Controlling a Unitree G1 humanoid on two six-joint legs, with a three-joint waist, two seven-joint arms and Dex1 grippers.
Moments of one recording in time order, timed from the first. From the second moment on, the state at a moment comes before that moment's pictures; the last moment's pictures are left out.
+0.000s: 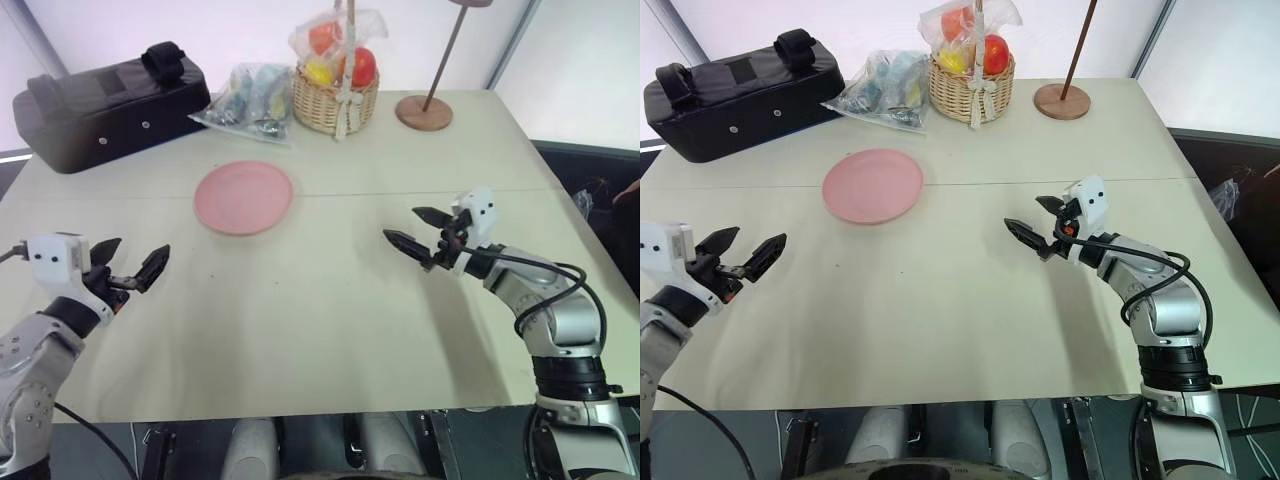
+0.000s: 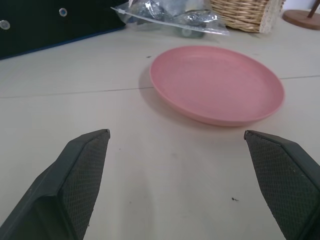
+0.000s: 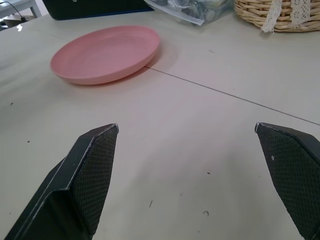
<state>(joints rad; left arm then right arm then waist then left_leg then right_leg) 0.12 0.58 0.57 -0.48 -0.68 0.64 -0.38 -0.36 -0.52 -0.11 -0.10 0.45 0.54 0.71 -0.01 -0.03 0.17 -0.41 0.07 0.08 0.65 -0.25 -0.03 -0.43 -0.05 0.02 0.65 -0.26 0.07</state>
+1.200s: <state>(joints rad) 0.10 0.58 0.54 -0.49 -0.66 0.64 -0.37 -0.39 -0.50 -0.10 -0.07 0.42 0.51 0.70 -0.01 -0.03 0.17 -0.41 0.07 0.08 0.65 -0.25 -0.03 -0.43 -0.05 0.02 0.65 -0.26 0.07</state>
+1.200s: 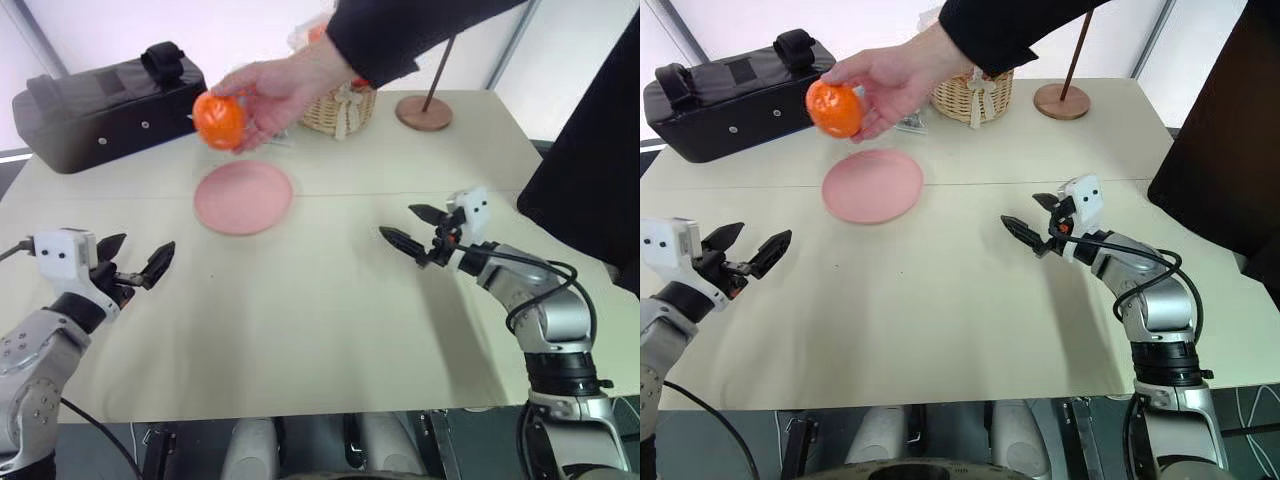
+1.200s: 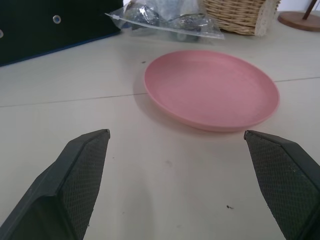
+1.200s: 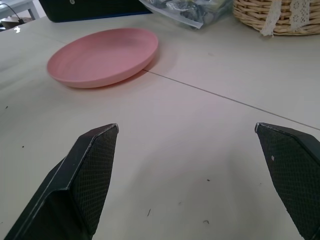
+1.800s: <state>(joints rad) -0.03 0.61 0.53 -0.48 -0.69 0.65 -0.39 -0.53 -0.62 -0.12 -0.31 0.71 0.78 0.81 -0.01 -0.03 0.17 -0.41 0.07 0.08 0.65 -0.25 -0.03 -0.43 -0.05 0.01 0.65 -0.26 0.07</state>
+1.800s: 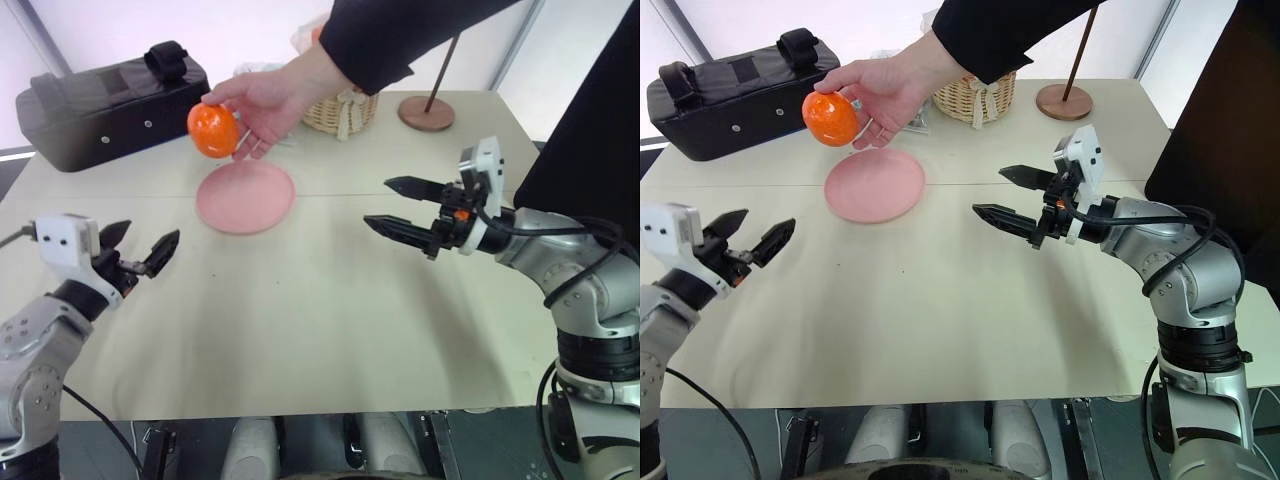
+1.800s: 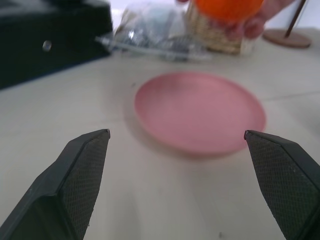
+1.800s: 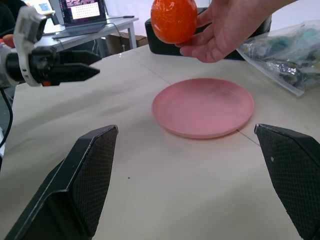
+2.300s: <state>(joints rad) -0.40 0.65 0.33 -0.28 -0.62 0.62 -0.44 -0.53 -0.59 -0.08 -0.27 0.65 0.72 0.77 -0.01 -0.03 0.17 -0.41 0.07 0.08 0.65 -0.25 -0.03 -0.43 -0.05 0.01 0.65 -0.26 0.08</state>
